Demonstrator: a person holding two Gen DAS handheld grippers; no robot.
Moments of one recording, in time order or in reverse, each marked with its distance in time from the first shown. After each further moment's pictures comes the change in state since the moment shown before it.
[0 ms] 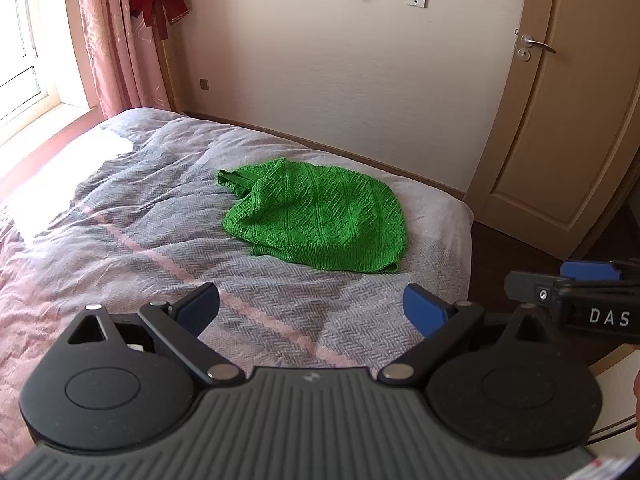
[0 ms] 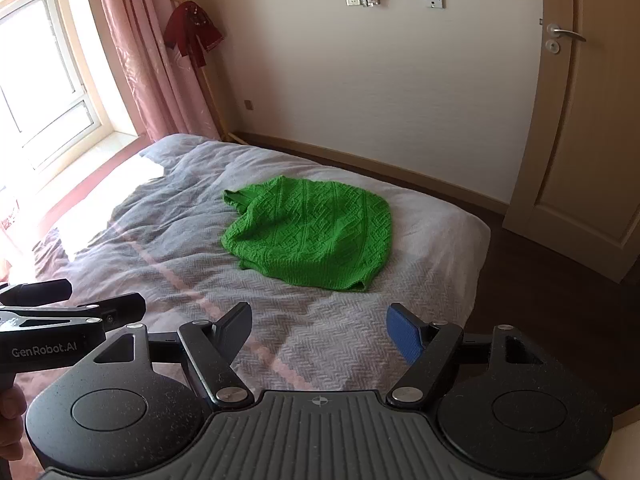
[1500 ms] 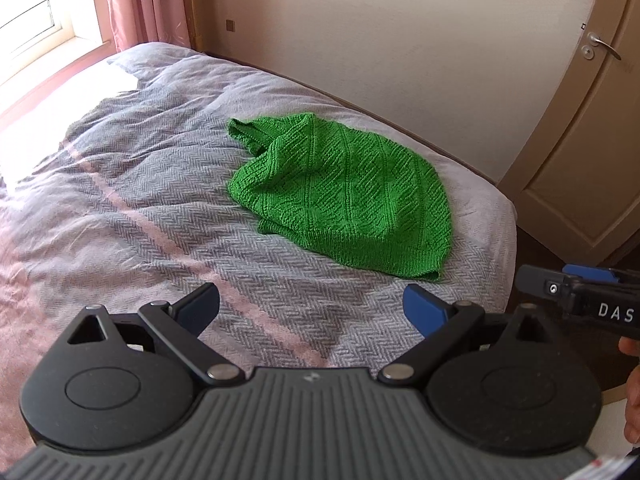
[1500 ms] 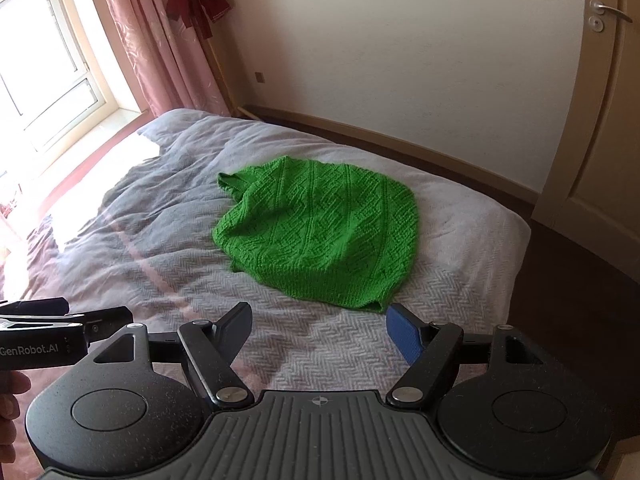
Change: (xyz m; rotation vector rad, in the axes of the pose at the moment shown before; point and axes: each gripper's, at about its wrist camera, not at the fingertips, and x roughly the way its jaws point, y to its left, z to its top) left arm 0.151 0.035 0.036 -0.164 0.153 0.050; right arm 0.151 -0.031 0.044 -0.018 0.100 0.061
